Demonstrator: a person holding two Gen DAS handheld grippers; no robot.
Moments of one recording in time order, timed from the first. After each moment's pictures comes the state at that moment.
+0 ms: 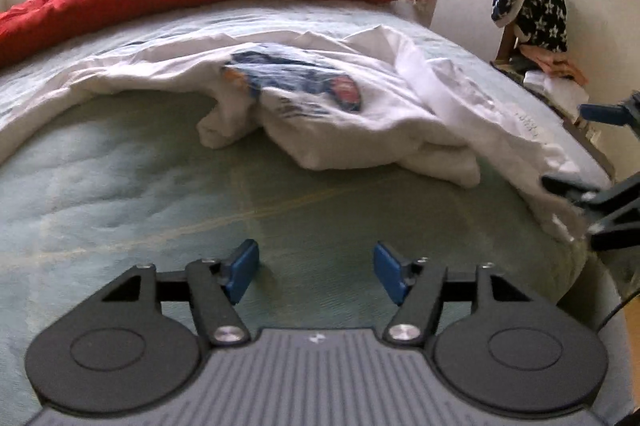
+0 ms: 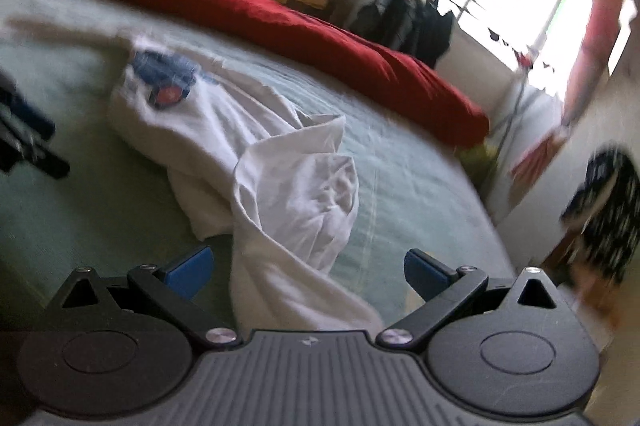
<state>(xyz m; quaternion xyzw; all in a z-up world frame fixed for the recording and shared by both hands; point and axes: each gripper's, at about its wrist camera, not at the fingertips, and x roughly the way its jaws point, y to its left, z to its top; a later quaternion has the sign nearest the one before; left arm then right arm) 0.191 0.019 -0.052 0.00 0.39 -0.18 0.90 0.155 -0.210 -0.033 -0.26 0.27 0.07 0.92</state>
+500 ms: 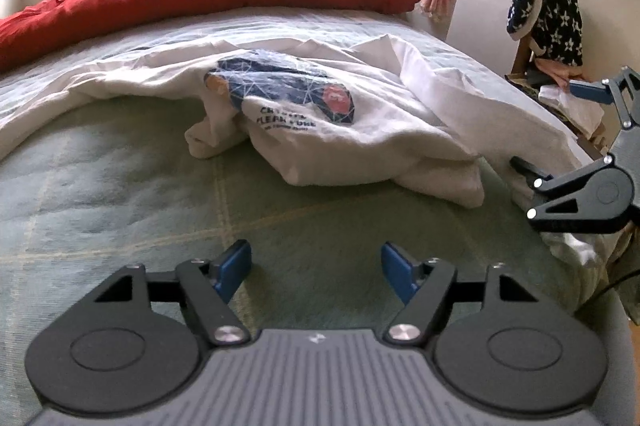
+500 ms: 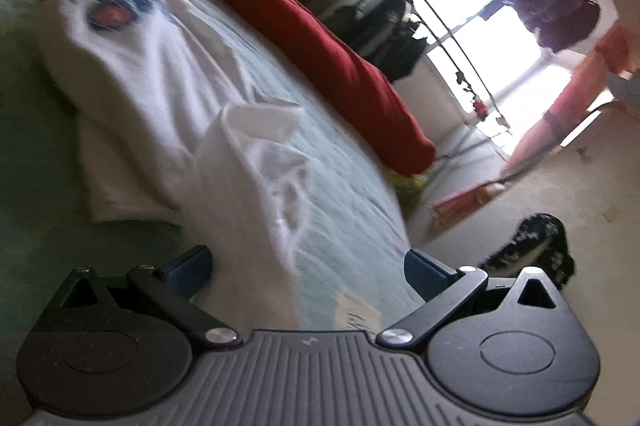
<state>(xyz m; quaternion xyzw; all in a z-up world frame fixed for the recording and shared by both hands) 0.204 -0.002 -0.059 0.00 0.38 -0.15 0.91 0.212 -0.198 -0.071 -0.40 0.25 -0.04 0.88</state>
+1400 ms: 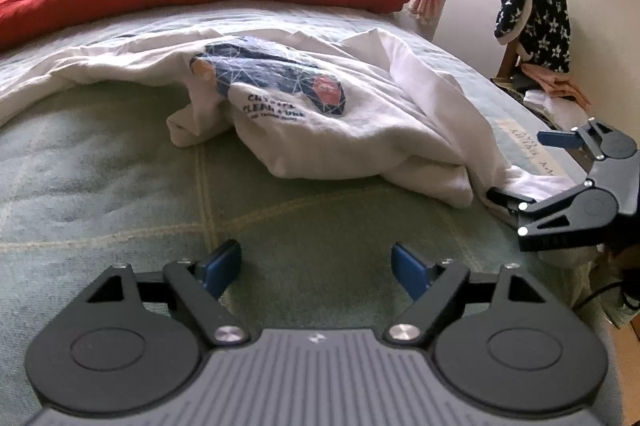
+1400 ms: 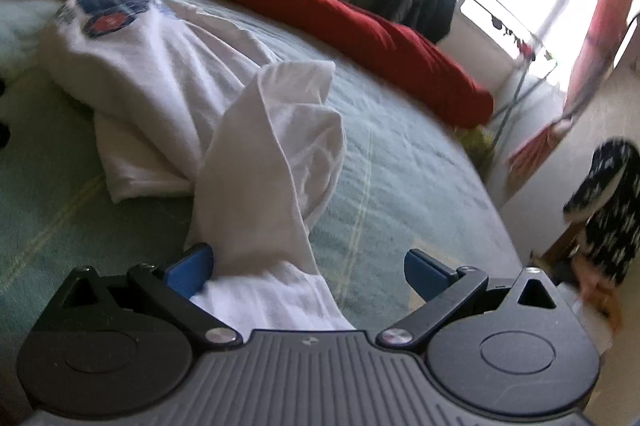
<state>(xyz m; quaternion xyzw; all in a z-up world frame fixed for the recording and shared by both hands) 0.207 0.003 -0.068 -0.03 0.38 -0.18 0.91 0.222 -0.245 -0.086 -0.25 0.30 0.06 0.92</state>
